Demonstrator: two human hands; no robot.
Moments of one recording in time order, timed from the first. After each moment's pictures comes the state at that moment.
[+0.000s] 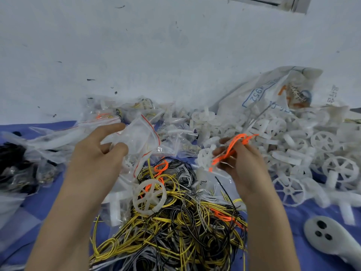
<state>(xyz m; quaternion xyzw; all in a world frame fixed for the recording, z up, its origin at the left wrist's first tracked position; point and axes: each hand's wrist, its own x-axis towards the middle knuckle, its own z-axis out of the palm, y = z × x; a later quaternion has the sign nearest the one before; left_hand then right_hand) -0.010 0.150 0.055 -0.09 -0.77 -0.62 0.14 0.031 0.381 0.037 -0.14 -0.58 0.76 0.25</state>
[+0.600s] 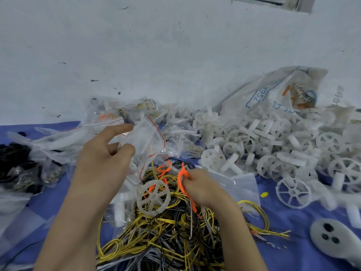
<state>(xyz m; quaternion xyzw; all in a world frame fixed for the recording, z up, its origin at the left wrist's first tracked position) -0.008 0.152 0.057 -0.10 -0.77 -0.62 0.13 -0.009 0.340 -0.009 -0.01 -0.93 0.36 0.02</state>
